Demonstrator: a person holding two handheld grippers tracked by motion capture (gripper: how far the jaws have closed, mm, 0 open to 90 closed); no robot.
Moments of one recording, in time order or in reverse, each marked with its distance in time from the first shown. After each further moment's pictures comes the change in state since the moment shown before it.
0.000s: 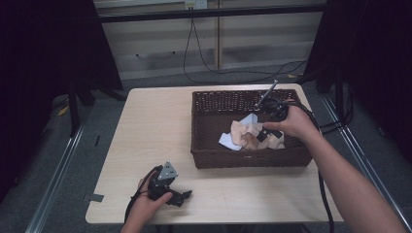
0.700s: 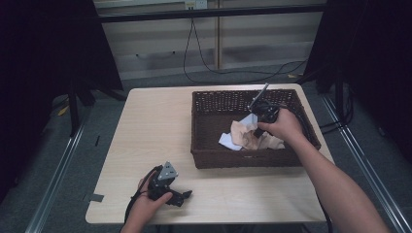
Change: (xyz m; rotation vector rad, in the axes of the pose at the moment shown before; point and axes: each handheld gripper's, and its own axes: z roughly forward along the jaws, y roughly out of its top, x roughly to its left) left arm 0.000 0.000 0.000 0.001 0.000 0.001; right arm 0.005 0.015 0.021 -0.022 0.030 -0.023
